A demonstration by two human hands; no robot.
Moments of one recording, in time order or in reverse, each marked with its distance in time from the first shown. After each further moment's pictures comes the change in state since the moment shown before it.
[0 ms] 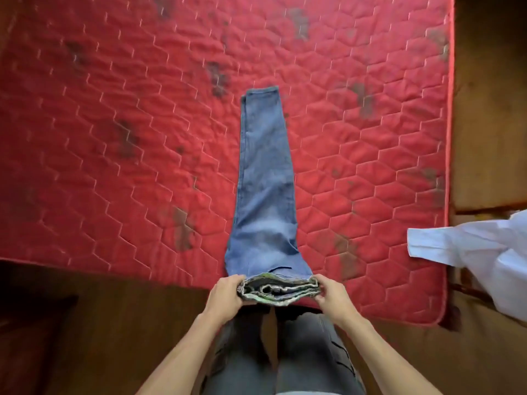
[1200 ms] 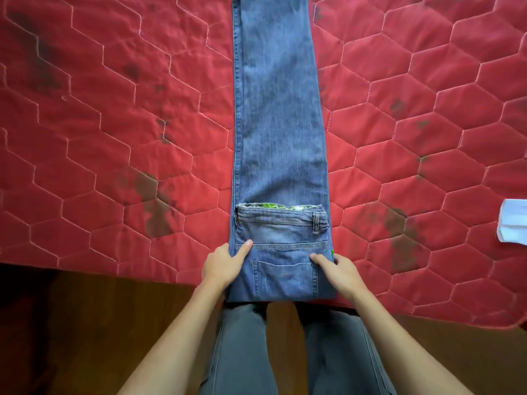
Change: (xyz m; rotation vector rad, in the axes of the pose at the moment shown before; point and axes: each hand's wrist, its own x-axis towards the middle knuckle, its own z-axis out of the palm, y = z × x) left_hand 0.166 -0.103 0.063 -0.127 -0.059 -0.530; right_hand 0.165 0.067 0.114 0.361 -0.093 0.616
